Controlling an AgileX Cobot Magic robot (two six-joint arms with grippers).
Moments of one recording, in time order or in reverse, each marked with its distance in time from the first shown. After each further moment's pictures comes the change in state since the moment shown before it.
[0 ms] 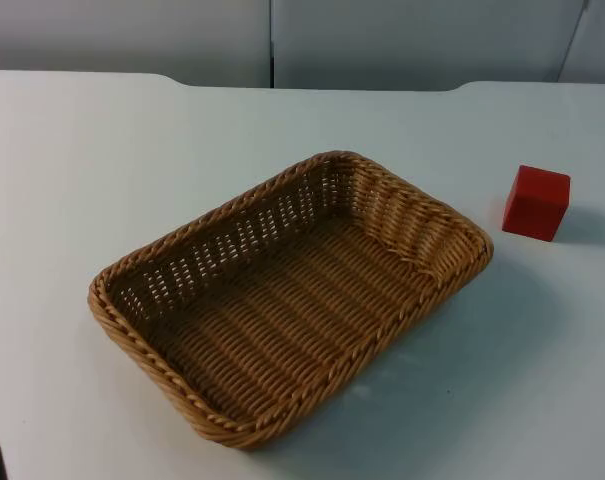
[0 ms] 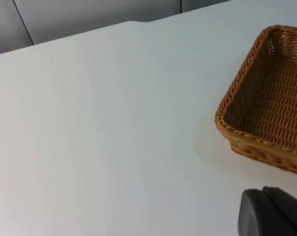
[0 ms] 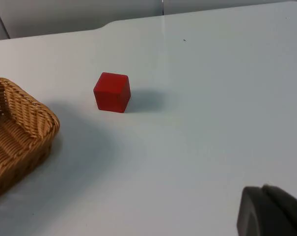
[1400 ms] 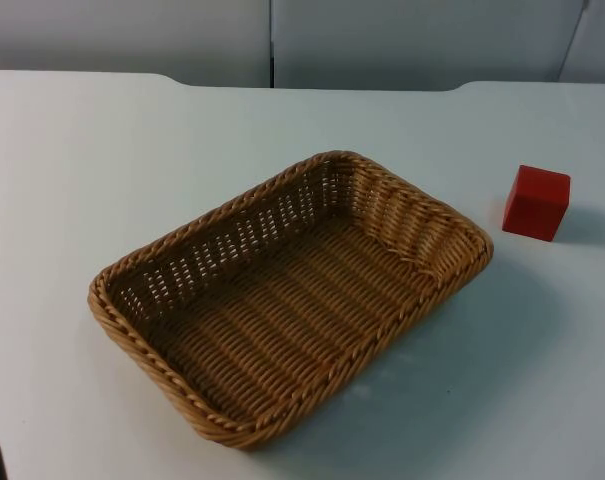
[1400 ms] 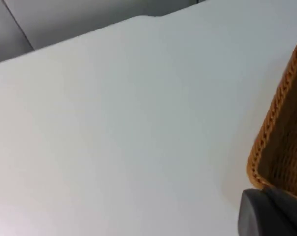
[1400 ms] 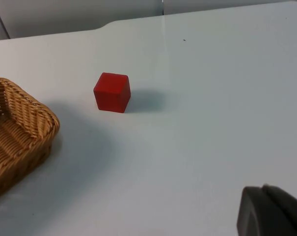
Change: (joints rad) right arm 0.000 0.000 0.000 0.000 0.000 0.000; left arm 0.000 0.743 -0.199 -0.007 -0.358 0.054
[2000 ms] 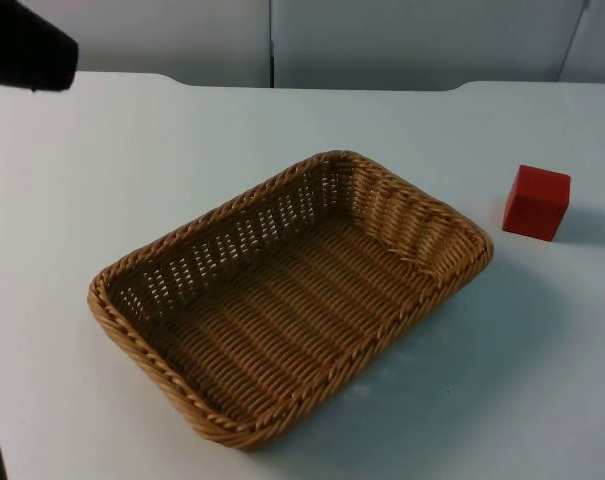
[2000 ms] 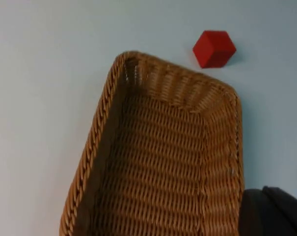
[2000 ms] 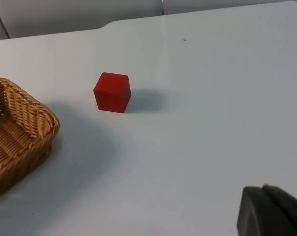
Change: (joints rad) right arm 0.000 0.000 0.000 0.000 0.000 0.000; left arm 0.000 0.387 0.000 -0.923 -0.058 0.704
